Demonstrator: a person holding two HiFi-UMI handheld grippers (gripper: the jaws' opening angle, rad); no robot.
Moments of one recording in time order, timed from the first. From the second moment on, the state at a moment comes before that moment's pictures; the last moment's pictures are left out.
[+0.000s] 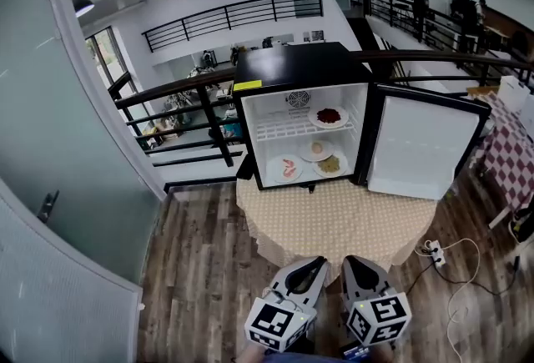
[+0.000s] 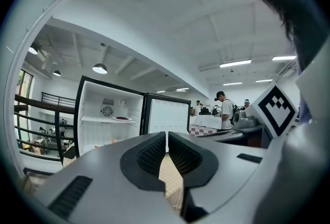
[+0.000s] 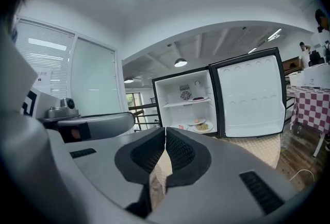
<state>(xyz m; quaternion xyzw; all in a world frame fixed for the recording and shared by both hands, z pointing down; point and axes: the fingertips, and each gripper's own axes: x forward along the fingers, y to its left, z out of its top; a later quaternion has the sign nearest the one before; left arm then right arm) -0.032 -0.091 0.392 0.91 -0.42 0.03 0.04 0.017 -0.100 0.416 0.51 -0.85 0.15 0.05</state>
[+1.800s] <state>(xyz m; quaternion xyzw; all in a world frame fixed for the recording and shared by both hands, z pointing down) -0.059 -0.414 0.414 0.89 -0.44 0.03 0.08 0.010 -0.441 0.414 0.51 -0.84 0.20 0.01</state>
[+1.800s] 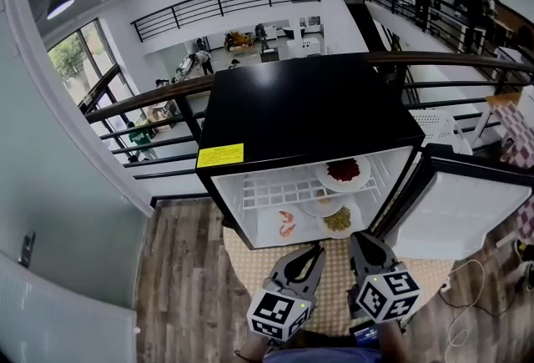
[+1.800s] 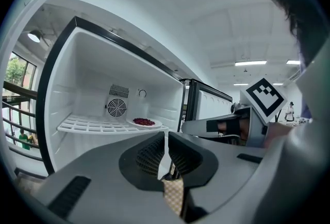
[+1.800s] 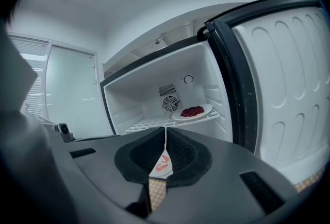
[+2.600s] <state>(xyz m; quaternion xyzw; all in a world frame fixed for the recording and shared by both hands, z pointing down) -0.057 -0.487 0.418 0.89 -0.45 0.03 0.08 0.022 -0.560 0.447 0.53 -0.76 0.37 -0.08</state>
